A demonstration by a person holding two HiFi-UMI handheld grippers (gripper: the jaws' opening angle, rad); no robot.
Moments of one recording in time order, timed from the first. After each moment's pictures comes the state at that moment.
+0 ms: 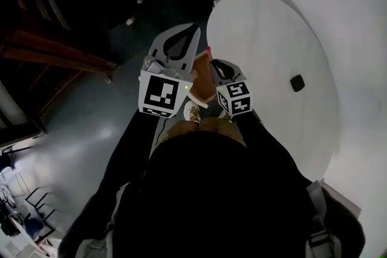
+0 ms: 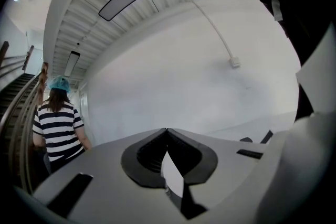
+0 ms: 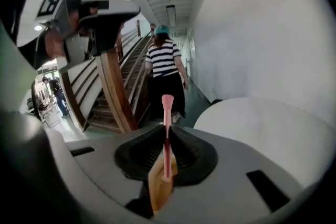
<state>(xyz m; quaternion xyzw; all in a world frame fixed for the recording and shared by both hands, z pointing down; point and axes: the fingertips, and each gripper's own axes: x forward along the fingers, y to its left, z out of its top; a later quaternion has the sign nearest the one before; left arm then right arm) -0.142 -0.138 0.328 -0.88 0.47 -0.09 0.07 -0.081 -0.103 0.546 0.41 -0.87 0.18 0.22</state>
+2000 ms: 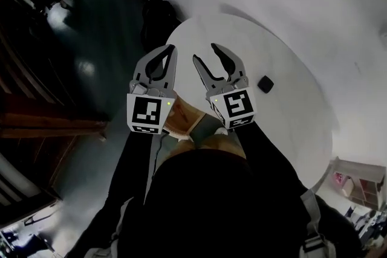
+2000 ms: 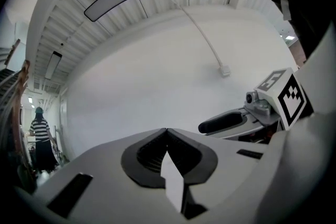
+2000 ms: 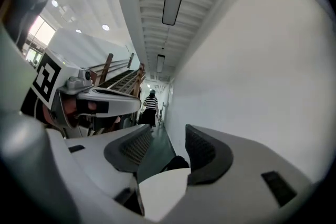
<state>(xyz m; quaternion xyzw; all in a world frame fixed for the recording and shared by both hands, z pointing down) -0.057 -0.178 0.285 -0.91 0.39 -0.05 0.10 0.010 -0.164 0.320 0.56 -0.83 -0.03 0.07</state>
